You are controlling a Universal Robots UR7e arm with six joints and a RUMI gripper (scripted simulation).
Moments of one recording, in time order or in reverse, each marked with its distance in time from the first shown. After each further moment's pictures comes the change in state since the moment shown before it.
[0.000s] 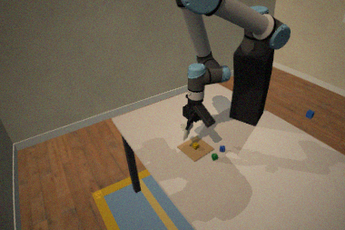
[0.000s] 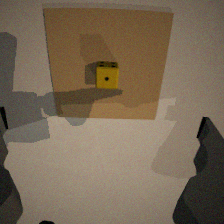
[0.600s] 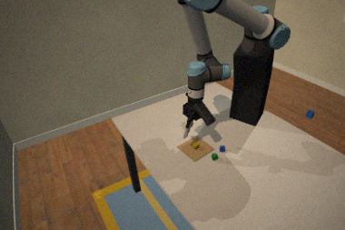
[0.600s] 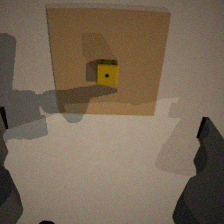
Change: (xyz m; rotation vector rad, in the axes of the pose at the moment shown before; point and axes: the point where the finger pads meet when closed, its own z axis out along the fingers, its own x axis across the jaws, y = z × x) arm 0.000 0.000 -0.010 -0.001 0.000 0.000
